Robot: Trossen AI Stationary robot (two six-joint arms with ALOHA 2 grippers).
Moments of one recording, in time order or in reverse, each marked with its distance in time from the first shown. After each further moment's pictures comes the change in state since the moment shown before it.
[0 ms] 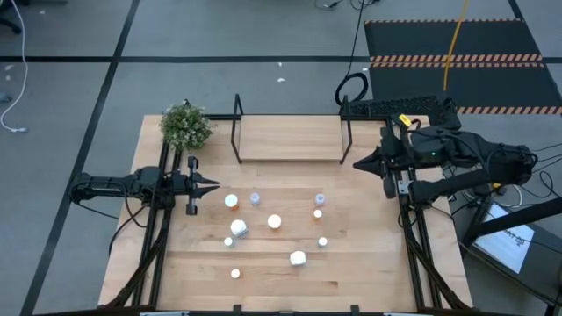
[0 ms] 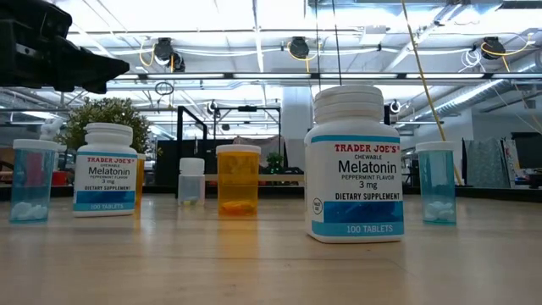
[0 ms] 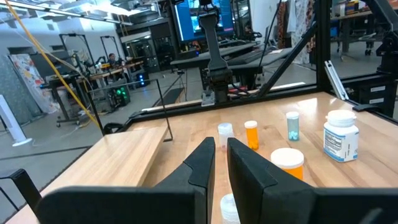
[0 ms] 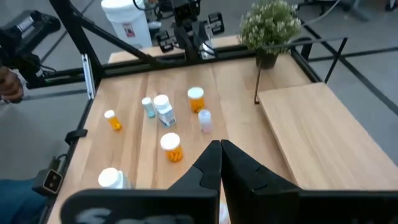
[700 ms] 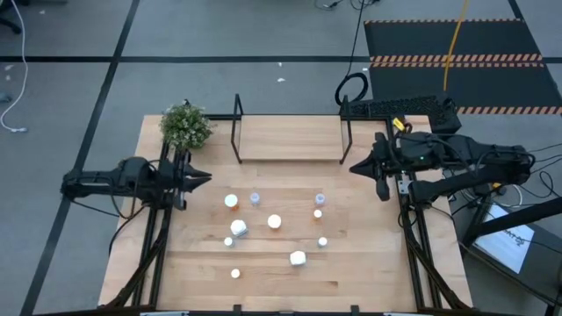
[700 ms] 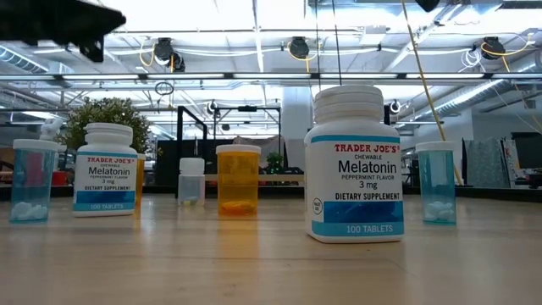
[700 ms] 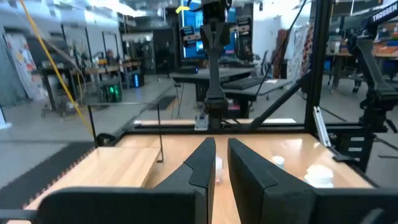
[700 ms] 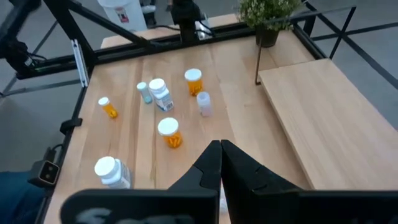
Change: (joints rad) left arm 0.000 0.129 0.269 -0.114 -0.004 -0.170; right arm 0.000 0.013 -0.062 0.009 -0.001 0.045
